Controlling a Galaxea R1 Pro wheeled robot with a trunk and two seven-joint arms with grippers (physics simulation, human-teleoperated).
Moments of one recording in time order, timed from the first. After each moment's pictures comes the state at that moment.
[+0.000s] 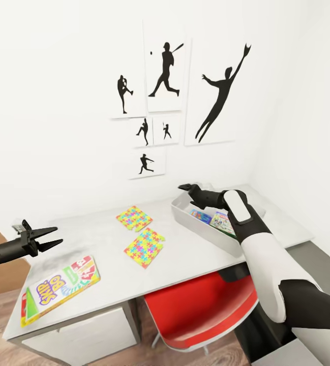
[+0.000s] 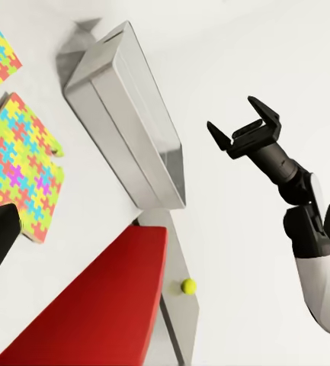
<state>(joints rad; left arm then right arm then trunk) -0.84 0.60 0.15 -0.50 0.29 0.90 -1.57 -1.12 0.05 -0.01 -0.72 -0.96 0.78 -0.07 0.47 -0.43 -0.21</state>
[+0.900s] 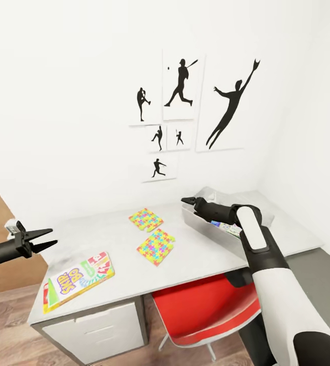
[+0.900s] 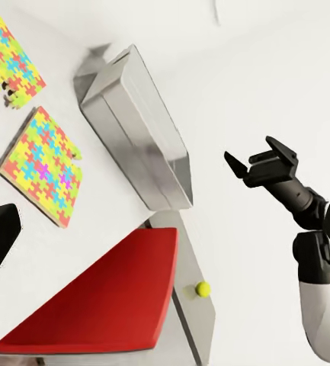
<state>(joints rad) -0.83 0.63 0.15 -0.50 0.29 0.88 -1.57 -0.87 0.02 -0.02 -1.13 -0.96 0.96 -0.08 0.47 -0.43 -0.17</state>
